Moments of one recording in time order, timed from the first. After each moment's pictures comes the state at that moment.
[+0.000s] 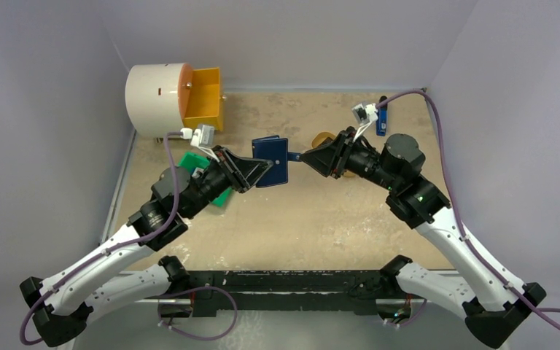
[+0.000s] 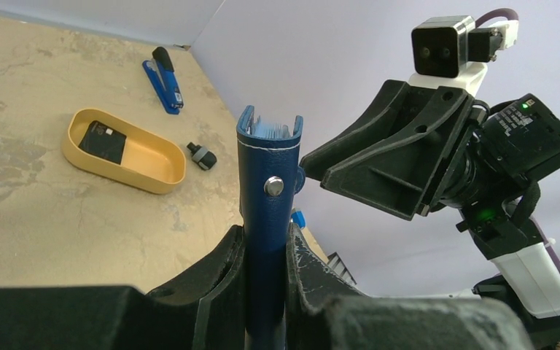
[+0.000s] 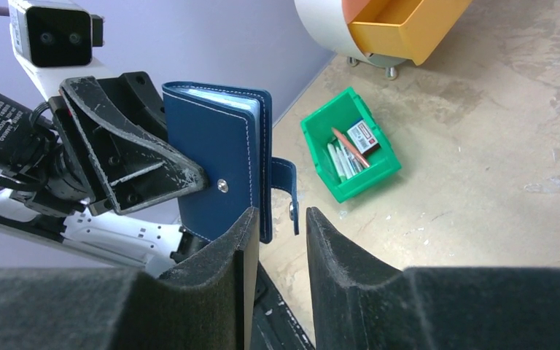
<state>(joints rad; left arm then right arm) -0.87 0.80 0.86 0.02 -0.07 -0.75 0.61 0.93 1.05 -0.18 -0.34 0.61</state>
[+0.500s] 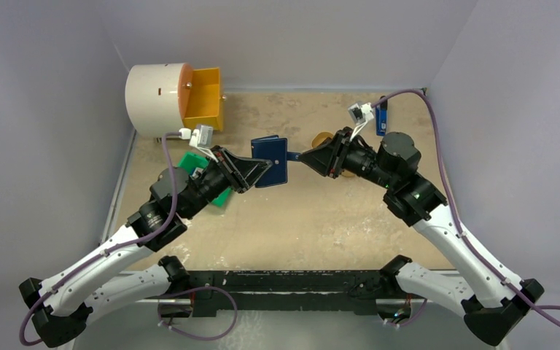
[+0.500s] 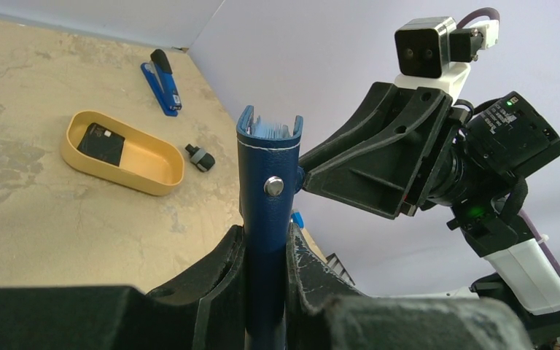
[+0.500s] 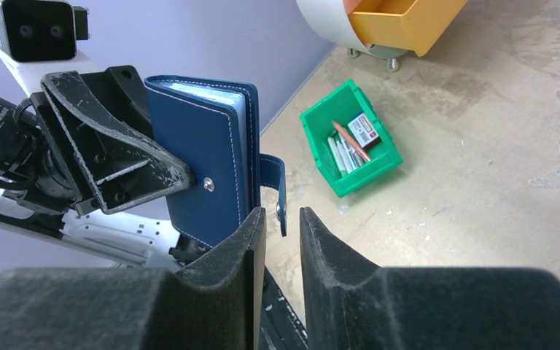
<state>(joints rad) -0.87 0.78 0.86 0.02 -0.07 -0.75 0.61 0.95 1.05 -0.18 -0.36 0.61</state>
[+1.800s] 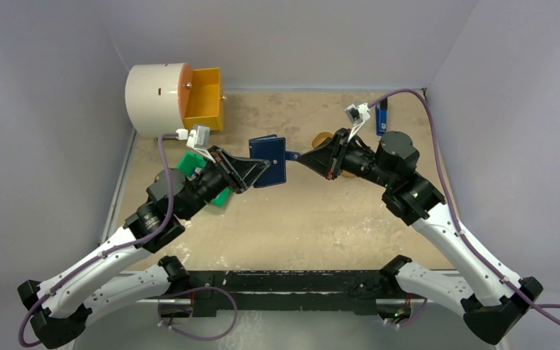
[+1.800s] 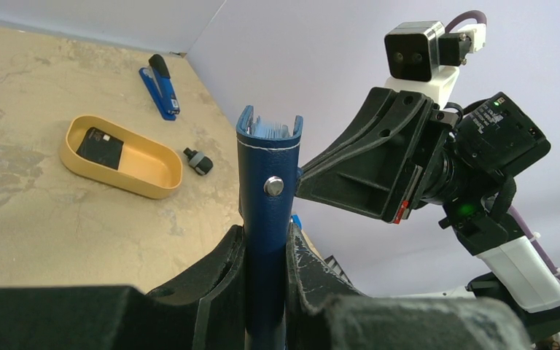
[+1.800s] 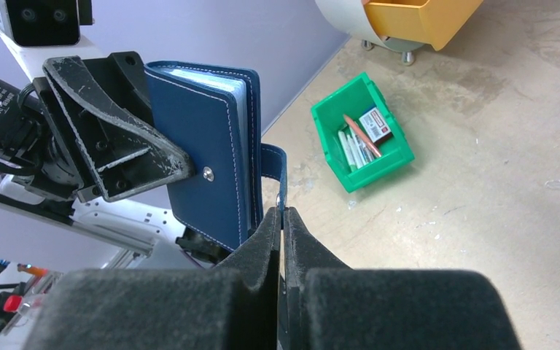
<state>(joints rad) -0.87 0.77 0.86 0.02 -0.07 -0.74 0.61 0.96 1.05 -0.17 -0.41 0.61</state>
